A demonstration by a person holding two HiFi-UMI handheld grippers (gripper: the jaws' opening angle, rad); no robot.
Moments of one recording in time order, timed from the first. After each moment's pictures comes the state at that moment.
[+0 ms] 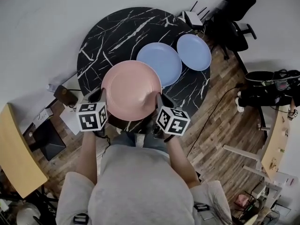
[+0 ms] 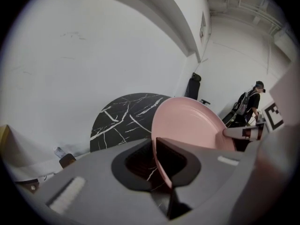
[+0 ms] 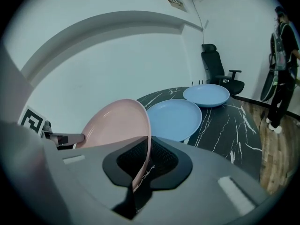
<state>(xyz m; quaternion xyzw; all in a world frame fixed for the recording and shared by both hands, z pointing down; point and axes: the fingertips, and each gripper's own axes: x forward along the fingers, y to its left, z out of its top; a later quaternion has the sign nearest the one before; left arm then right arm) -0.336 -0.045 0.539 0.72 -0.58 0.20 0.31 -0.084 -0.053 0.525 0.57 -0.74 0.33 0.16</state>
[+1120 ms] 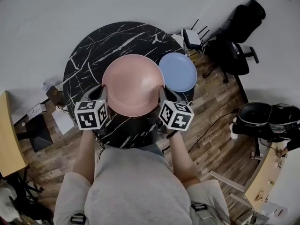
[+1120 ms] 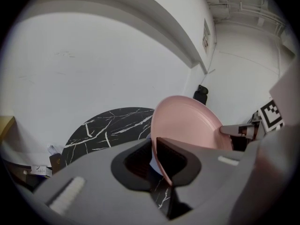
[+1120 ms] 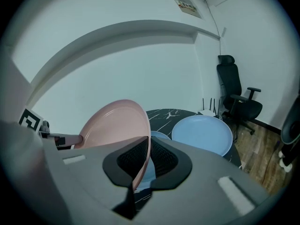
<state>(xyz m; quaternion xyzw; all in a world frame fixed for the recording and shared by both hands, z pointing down) -0.210 -0.116 0.480 0.69 -0.65 0.14 0.29 0.034 -0.178 0.460 0.50 -0.81 0.26 0.16</state>
